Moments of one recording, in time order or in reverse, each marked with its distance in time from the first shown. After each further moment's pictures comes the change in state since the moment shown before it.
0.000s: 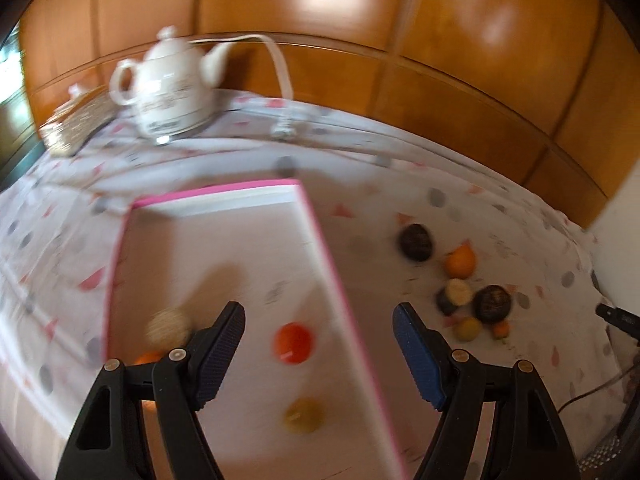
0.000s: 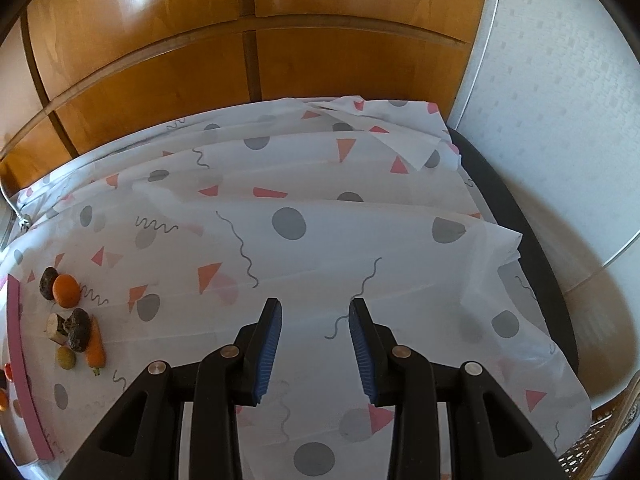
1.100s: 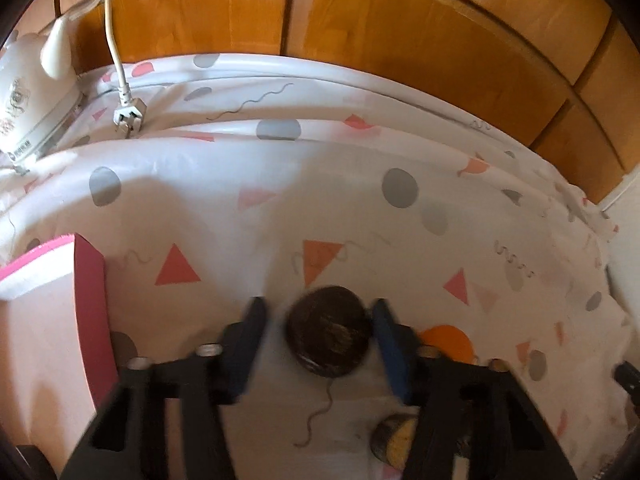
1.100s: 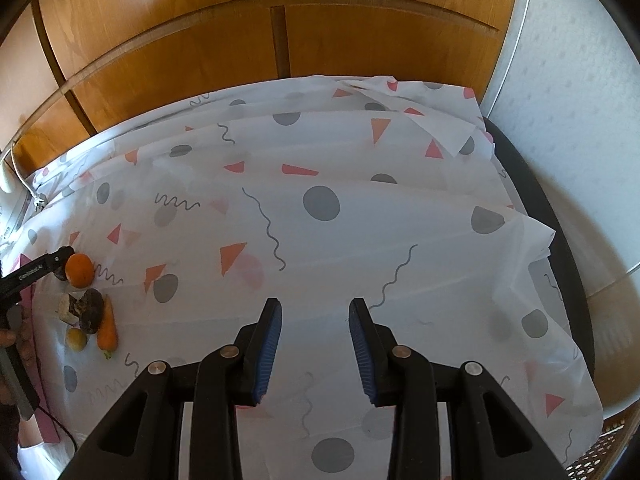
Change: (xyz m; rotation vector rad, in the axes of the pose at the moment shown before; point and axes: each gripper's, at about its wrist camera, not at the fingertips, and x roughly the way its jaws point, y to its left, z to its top) left arm 0.158 -0.095 0.062 0.079 0.191 -0.071; right arm 0.016 0.012 0.000 -0.042 0.075 0.067
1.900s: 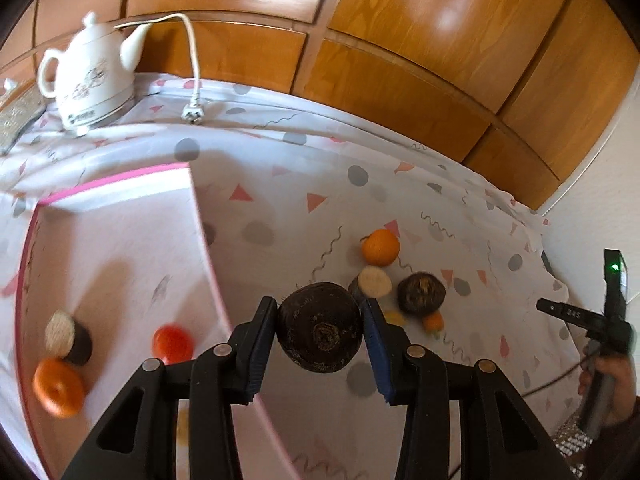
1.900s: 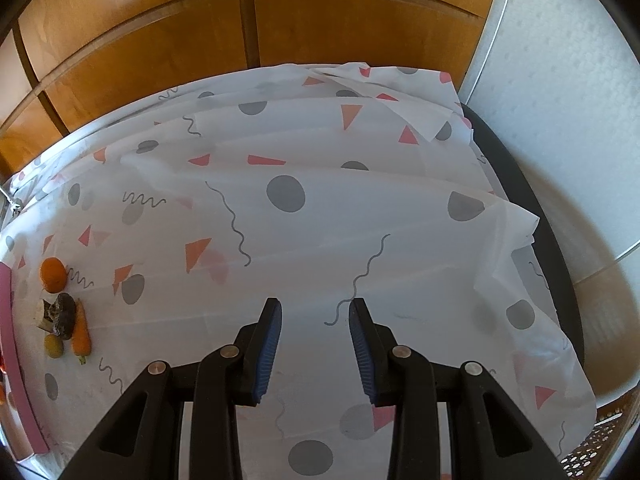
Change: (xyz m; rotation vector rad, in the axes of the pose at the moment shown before) left arm -0.124 0.039 -0.097 -0.044 -0.137 -0.135; right arm 0.010 -0.014 0.000 0.037 0.028 -0.079
